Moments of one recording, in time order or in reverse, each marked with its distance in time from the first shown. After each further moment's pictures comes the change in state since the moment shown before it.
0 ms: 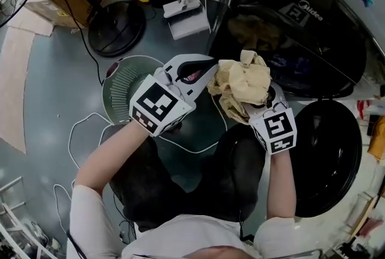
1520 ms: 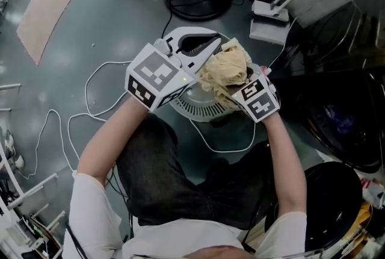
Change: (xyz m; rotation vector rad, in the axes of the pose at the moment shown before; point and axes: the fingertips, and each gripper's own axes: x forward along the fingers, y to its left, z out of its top) left arm -0.219 0.121 -0.071 -0.082 0.077 0.481; right arm 0.208 0.236 0.009 -0.345 0.237 0.599
